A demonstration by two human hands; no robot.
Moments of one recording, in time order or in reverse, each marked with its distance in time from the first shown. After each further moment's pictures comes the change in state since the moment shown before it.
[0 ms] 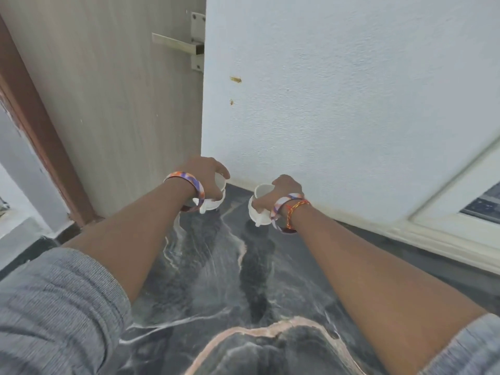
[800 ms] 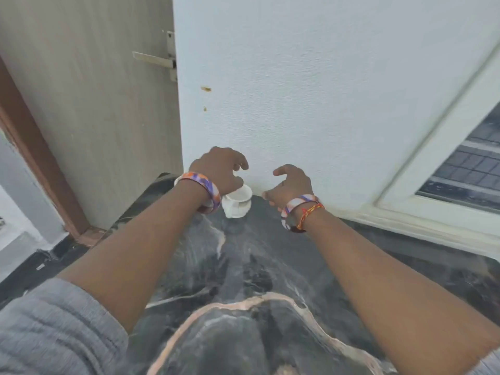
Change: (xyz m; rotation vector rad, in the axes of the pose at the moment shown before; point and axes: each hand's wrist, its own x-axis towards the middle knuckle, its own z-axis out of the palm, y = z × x) left_hand -0.048 0.091 -0.011 -0.057 0.146 0.165; right_hand -0.042 0.048 -0.049 0.325 0.127 -0.059
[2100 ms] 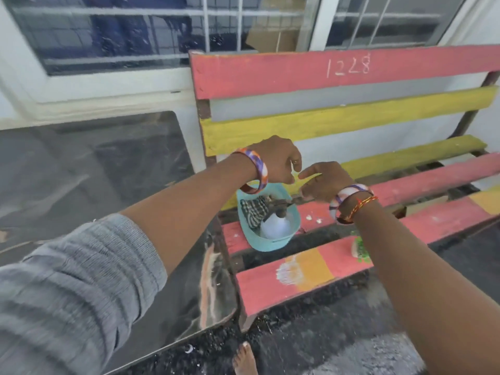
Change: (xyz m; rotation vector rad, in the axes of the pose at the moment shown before) left_hand -0.278 0.681 0.355 0.044 -0.625 0.835; right_hand -0.388 0.535 -0.513 0.024 0.216 0.508
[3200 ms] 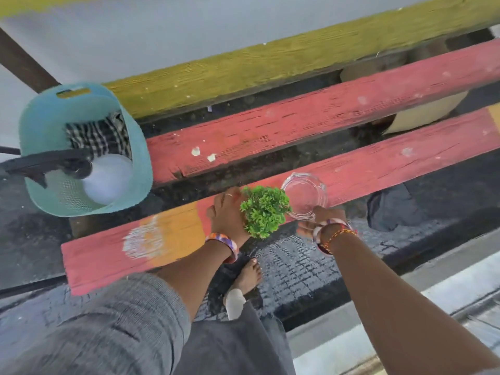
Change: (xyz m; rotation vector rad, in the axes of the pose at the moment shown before) left_hand 0.216 0.113 0.391 -0.345 -0.068 -0.742; right_hand 0.143 0.411 -0.072 0.808 0.064 1.093
